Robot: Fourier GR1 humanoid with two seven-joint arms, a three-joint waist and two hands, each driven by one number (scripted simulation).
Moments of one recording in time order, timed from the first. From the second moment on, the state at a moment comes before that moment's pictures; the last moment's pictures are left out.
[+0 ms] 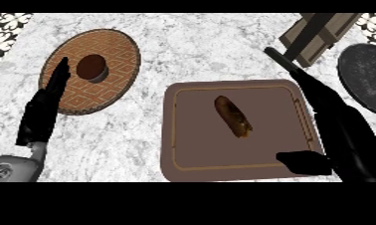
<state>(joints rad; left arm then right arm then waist) -0.13 0.52 -0.20 -1.49 0.10 0.32 0.07 -0.23 -0.77 0.56 -2.05 0.52 -0.19 0.89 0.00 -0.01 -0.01</state>
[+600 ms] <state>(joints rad) -0.17 0.49 -0.20 -1.44 0.08 0.30 0.06 -0.55 -0.49 0.66 -1.90 0.56 0.08 1.19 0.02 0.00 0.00</state>
